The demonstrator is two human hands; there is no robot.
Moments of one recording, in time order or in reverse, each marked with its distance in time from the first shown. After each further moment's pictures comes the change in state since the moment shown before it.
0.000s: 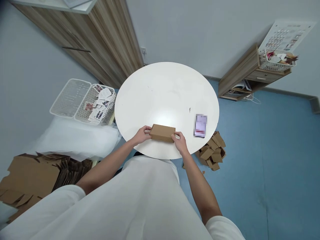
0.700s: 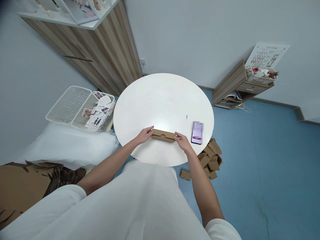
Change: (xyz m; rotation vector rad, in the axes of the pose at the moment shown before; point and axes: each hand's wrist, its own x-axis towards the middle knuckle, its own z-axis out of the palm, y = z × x) left_hand 0.030 0.027 -0.001 0.211 0.003 0.099; right_hand 0.021 -0.036 -0.034 -0.100 -0.132 0.001
